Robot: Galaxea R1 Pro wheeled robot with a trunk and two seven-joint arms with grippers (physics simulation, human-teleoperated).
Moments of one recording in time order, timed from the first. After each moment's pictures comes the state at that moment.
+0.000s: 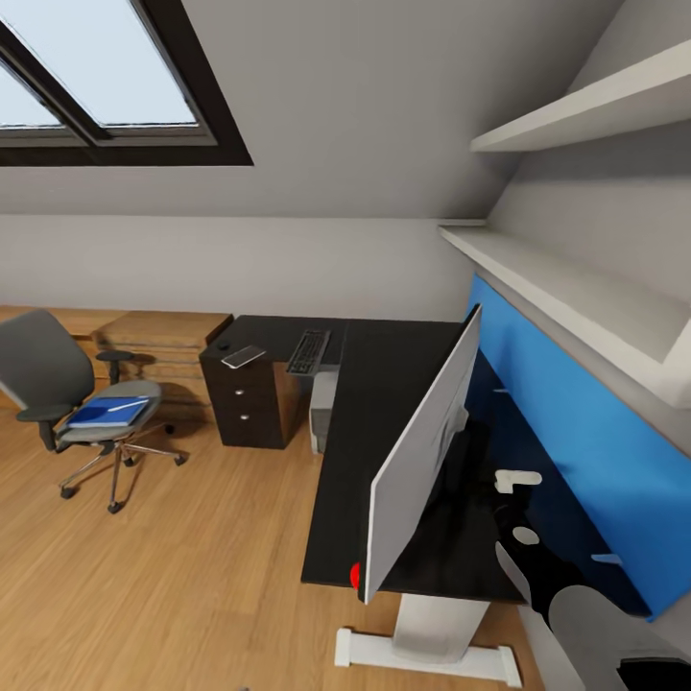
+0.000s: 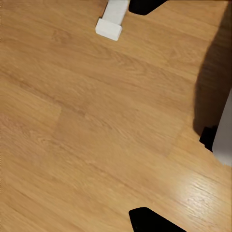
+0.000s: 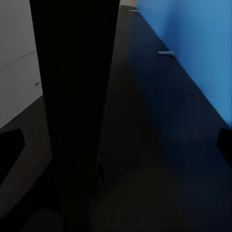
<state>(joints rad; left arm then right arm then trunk) -0.21 -0.04 -0.52 -0.36 0.66 -0.35 0.40 -0.72 -0.12 0.05 -0.36 -0.04 -0.33 -0.16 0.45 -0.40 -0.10</state>
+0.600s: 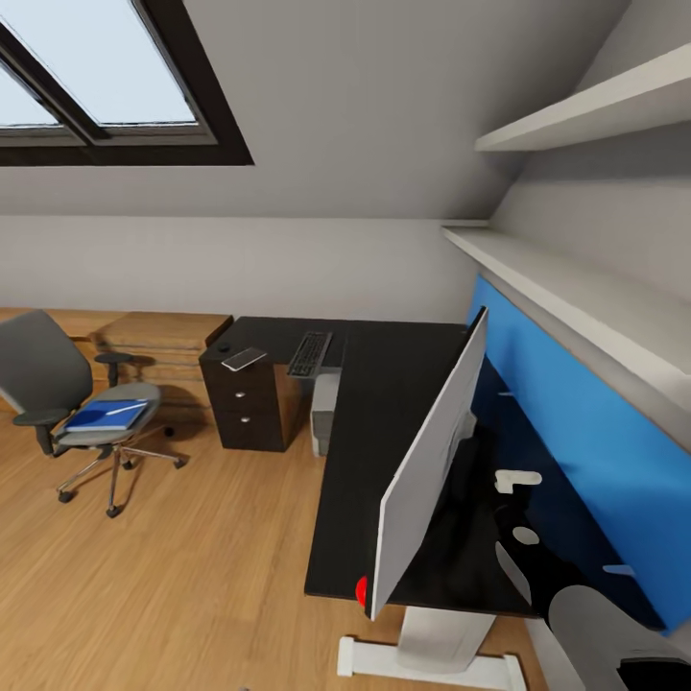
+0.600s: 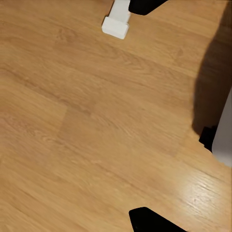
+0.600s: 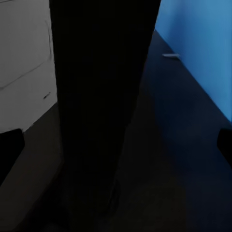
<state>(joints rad) -0.21 -0.04 -0.52 -0.36 0.66 -0.35 0.40 -0.72 -0.12 0.05 -0.36 -0.04 -0.33 -0.16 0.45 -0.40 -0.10</state>
